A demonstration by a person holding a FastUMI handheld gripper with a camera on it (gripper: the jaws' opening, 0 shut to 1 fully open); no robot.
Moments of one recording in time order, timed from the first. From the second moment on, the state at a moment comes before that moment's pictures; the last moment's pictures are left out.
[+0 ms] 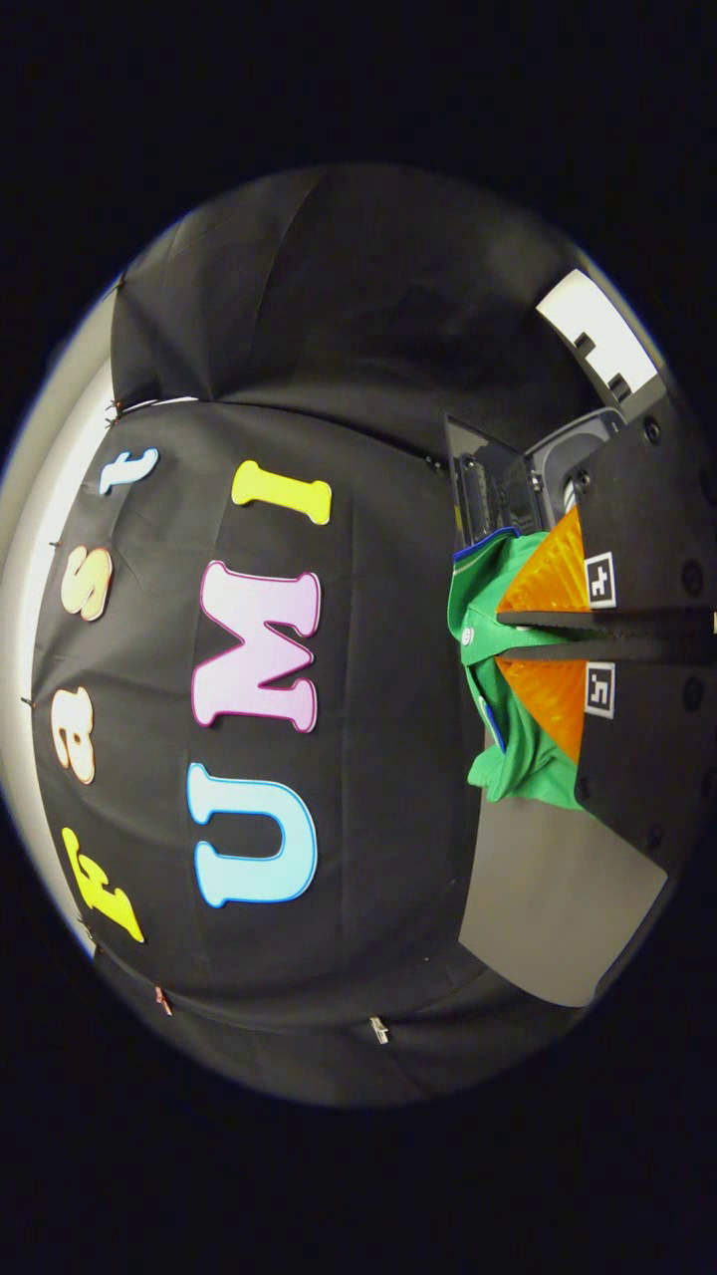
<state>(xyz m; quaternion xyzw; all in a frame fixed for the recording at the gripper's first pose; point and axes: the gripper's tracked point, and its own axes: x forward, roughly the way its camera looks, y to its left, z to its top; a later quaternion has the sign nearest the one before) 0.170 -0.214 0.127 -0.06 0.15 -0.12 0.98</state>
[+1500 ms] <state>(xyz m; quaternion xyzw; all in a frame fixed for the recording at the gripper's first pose) 0.225 -0.461 -0.165 -0.04 0.34 -0.12 0.93</state>
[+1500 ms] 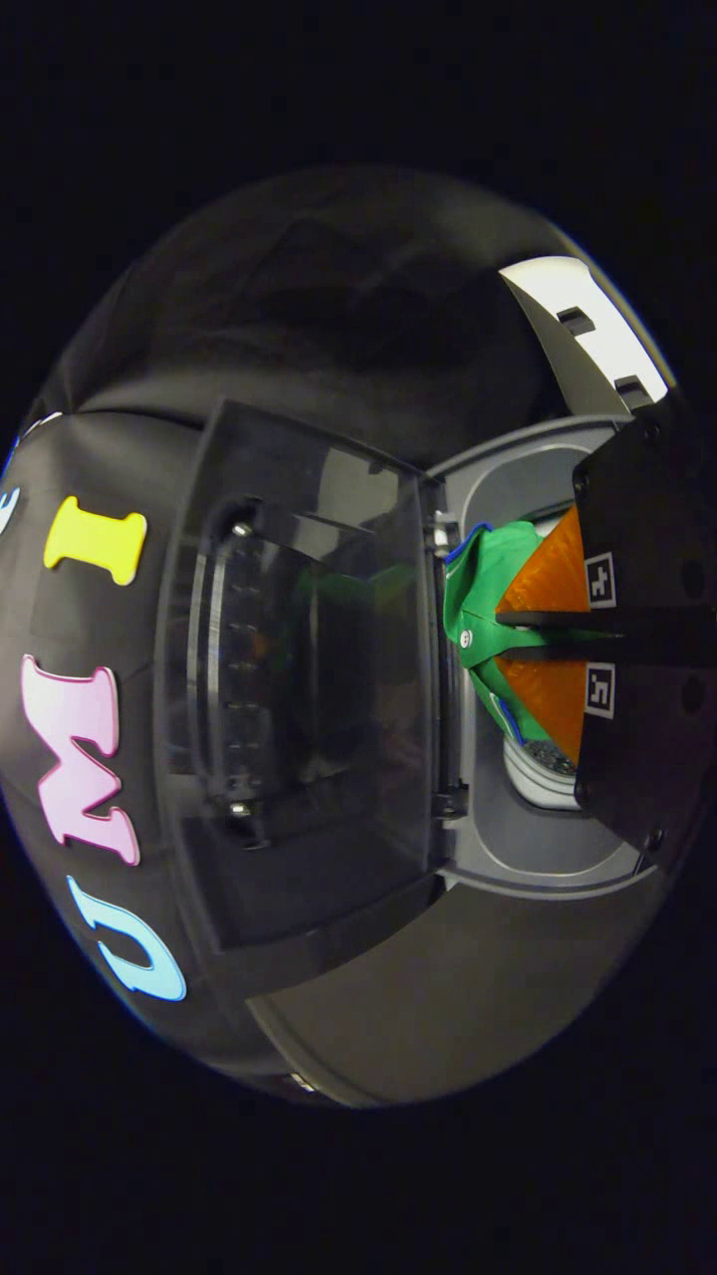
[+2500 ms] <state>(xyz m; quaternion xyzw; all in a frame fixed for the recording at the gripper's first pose) 0.223 -0.453 -0.300 -0.02 0.47 -0.08 0.88</state>
